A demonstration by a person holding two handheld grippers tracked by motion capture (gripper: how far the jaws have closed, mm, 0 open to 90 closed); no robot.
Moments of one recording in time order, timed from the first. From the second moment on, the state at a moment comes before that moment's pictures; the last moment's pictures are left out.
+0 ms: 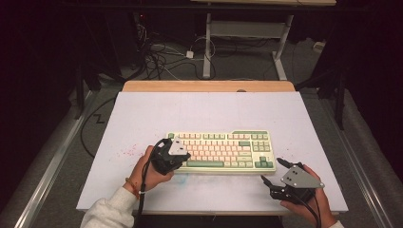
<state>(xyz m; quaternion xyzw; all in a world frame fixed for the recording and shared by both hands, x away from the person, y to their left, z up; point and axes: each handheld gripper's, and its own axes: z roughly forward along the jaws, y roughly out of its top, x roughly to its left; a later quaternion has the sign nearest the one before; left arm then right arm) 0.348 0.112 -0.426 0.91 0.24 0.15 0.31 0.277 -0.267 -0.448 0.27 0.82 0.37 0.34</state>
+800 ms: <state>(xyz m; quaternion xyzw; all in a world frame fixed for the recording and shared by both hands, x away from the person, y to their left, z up) 0.370 0.088 -0.441 0.92 0.23 0.15 0.28 0.275 -0.271 -0.449 0.27 0.82 0.37 0.34</state>
